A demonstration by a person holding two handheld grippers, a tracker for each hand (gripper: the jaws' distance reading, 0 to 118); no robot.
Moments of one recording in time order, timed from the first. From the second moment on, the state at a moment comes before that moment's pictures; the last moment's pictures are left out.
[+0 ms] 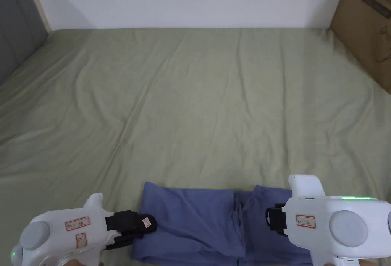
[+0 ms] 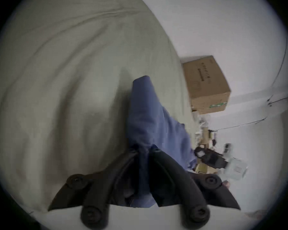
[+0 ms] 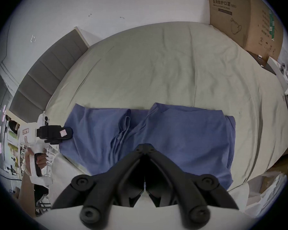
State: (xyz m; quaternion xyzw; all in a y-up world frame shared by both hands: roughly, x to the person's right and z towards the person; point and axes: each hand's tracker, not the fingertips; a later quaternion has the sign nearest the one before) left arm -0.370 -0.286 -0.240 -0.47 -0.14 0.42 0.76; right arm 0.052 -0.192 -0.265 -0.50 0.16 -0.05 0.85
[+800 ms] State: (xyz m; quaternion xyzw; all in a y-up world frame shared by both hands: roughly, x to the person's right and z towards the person) left arm -0.496 -0.214 -0.189 -0.43 -0.05 0.41 0.81; right arm 0.071 -0.200 -0.278 -0.50 0.13 -0.08 0.85
